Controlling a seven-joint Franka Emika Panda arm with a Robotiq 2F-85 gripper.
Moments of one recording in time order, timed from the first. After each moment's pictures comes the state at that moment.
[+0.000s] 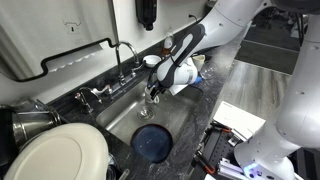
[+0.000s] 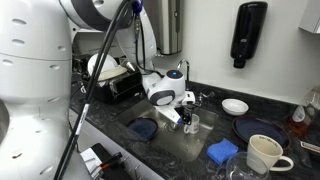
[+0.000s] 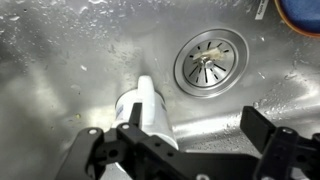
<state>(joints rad) -0.27 0.33 0.26 -2.45 0.48 3.06 -0.45</state>
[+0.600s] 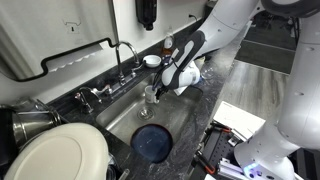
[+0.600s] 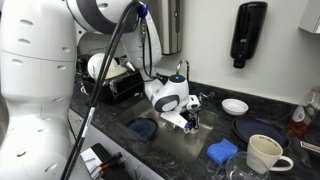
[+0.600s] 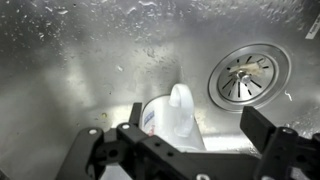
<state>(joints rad) -0.22 0.37 0.14 -2.45 0.33 3.10 -0.46</state>
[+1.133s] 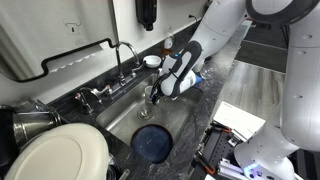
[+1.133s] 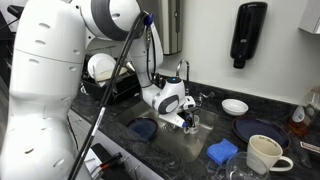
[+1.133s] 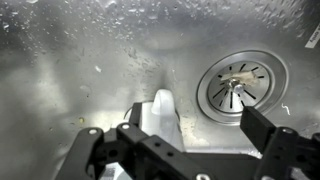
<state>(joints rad) -0.13 0.45 0.07 -2.40 0.09 3.10 -0.24</state>
